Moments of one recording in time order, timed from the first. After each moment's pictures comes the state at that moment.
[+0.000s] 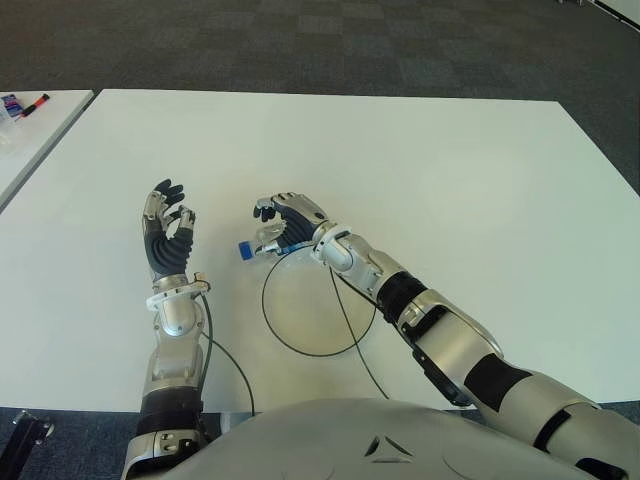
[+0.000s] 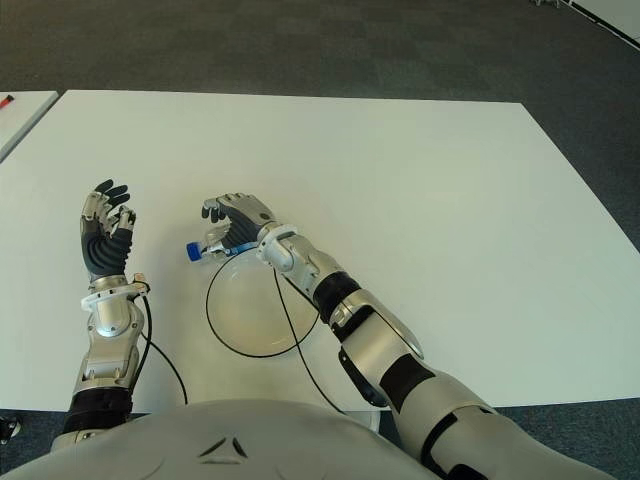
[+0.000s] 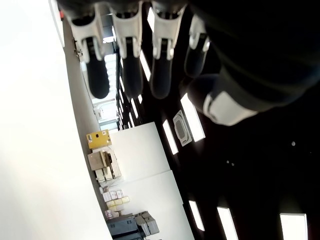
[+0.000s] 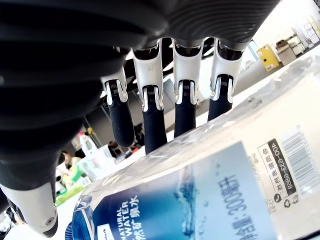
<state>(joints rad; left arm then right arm) 0.15 0.08 0.19 0.13 0.20 -0.41 0.34 -0.64 0.04 0.61 0.91 -0.68 -0.40 -0.22</state>
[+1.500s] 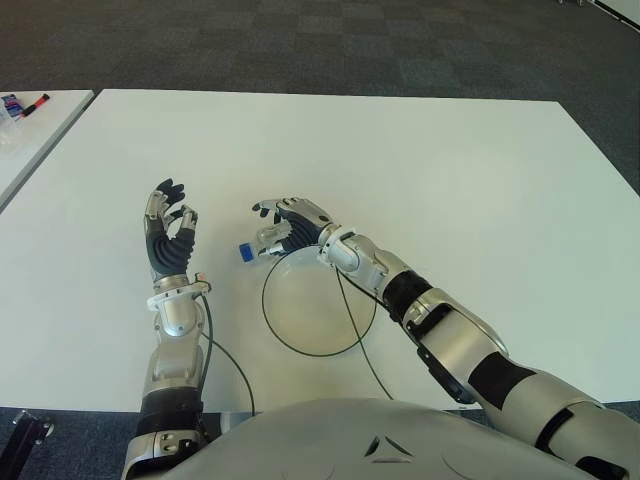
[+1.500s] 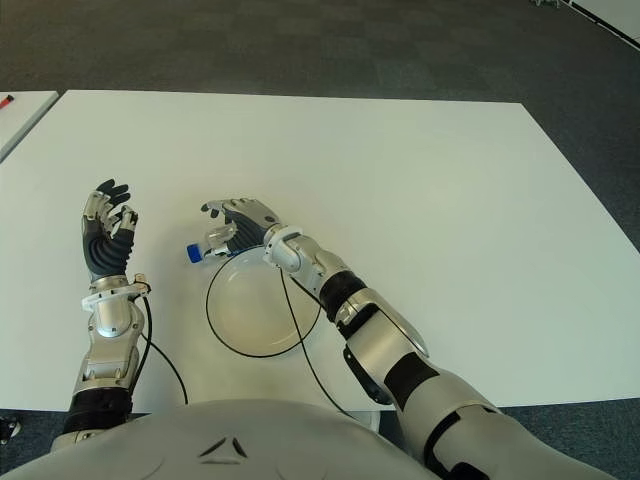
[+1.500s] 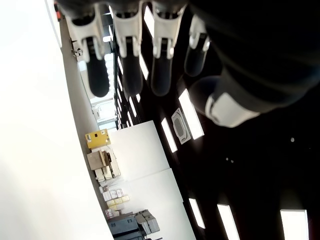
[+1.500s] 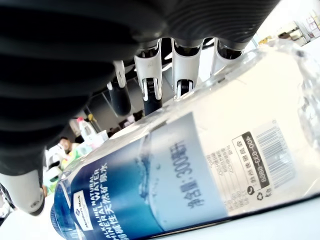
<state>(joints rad) 0.15 0.08 0.19 0.13 0.21 -0.42 0.34 -0.65 0.01 0.62 0.91 -0.69 -0.42 -0.14</state>
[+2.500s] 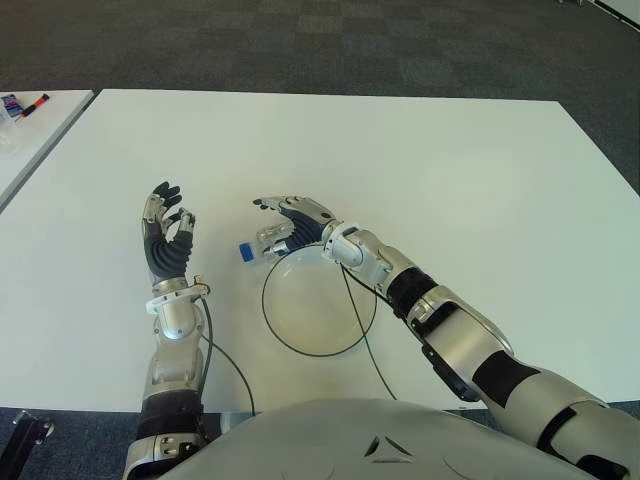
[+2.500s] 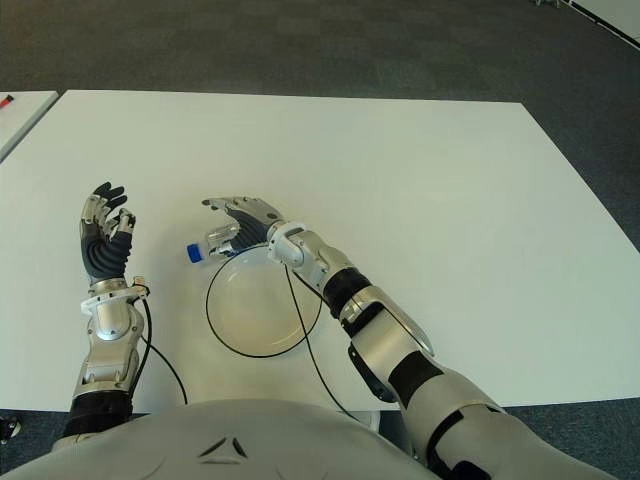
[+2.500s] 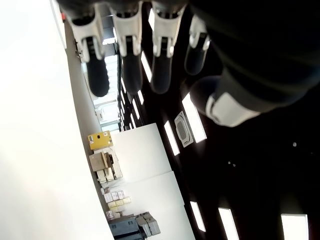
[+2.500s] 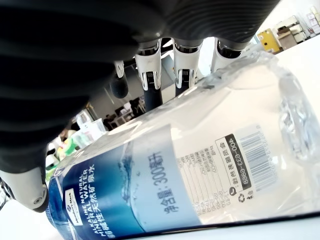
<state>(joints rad) 0.16 0.08 0.20 0.13 0.19 -0.42 0.34 -0.65 -0.01 0.61 0.87 -0.68 -0.41 -0.07</state>
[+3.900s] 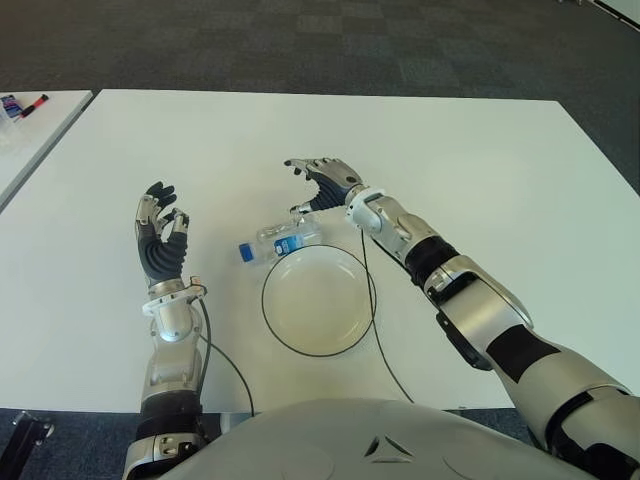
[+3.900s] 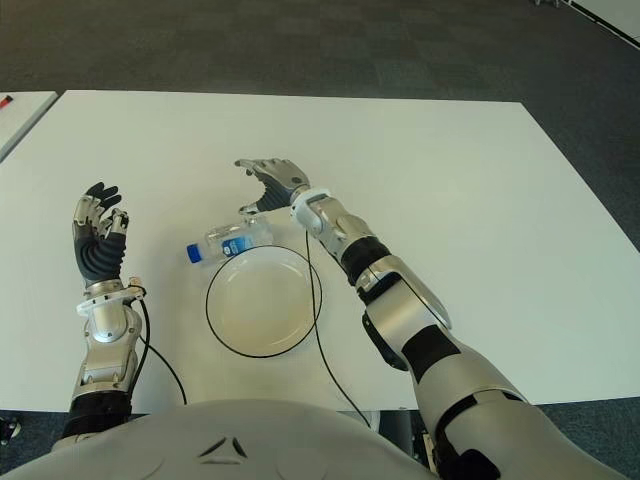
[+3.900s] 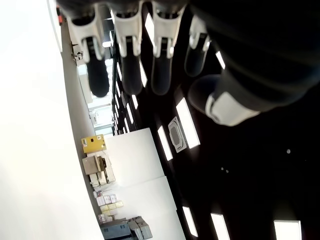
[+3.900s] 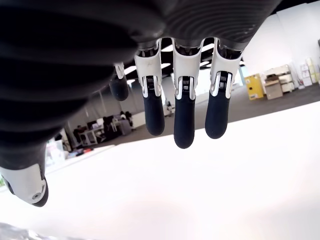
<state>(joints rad) 0.16 0.08 0.21 0.14 0.18 -0.47 0.34 -0.80 -0.12 0.60 0.94 -0.77 -0.31 -0.17</state>
